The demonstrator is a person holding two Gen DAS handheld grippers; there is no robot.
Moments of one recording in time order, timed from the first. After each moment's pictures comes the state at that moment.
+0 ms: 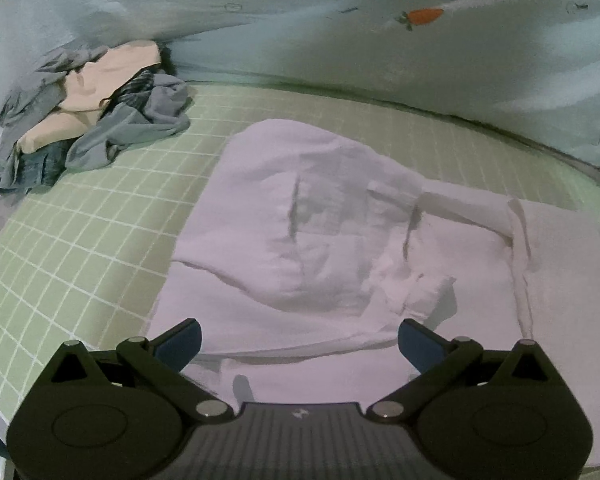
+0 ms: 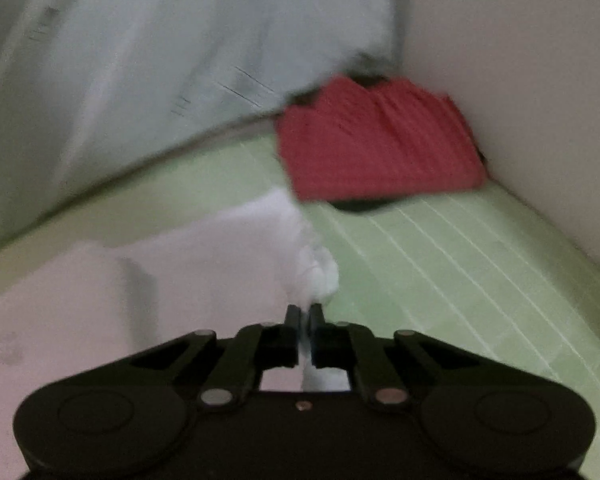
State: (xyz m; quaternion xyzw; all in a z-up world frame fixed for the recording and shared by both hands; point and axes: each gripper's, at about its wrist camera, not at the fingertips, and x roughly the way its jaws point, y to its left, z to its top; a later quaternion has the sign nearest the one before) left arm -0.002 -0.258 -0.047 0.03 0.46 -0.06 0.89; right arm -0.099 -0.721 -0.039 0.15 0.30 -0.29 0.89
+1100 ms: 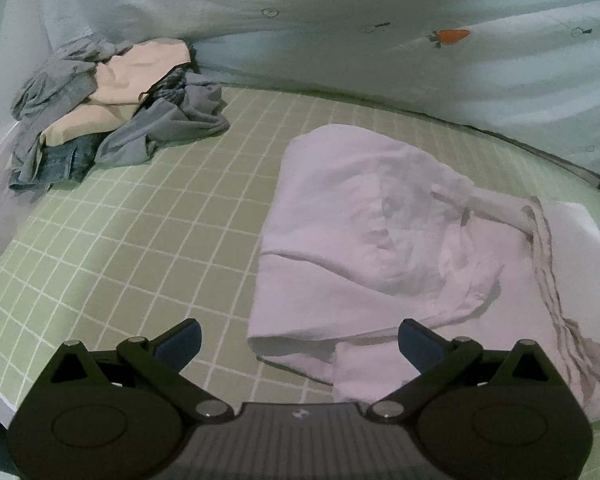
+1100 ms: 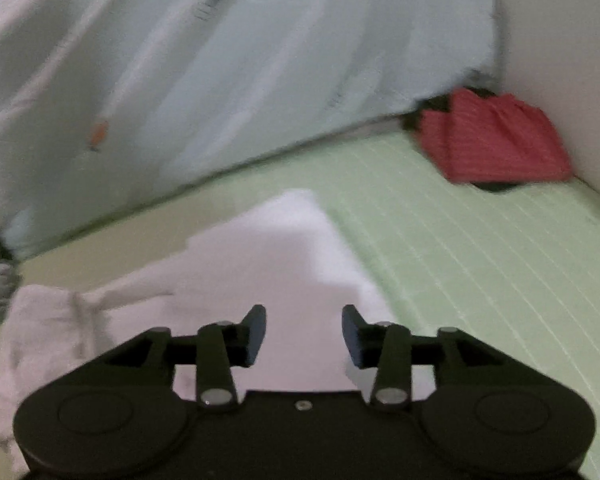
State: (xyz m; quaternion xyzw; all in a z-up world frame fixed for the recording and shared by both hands) left arm -0.008 -0.169 -0.039 0.02 0.45 -0.08 0.89; right arm -0.090 -0.566 -0.013 0.19 0.32 -0.24 0.90
